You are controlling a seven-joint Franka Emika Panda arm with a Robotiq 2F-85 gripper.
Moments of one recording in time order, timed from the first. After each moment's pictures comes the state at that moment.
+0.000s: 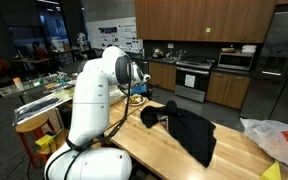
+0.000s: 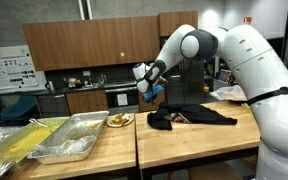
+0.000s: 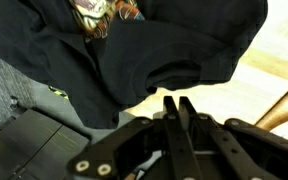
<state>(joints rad) 0.50 0.52 -0.17 -1.63 -0.45 2.31 0.50</state>
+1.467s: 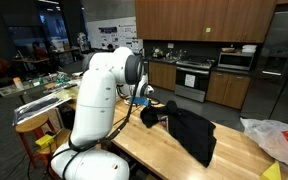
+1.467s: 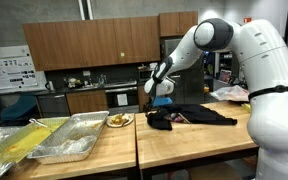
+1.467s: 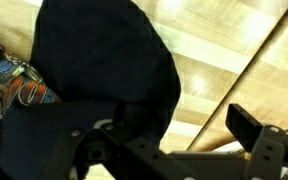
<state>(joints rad) 0.17 0.43 0.15 -1.97 0.05 2.64 0.05</state>
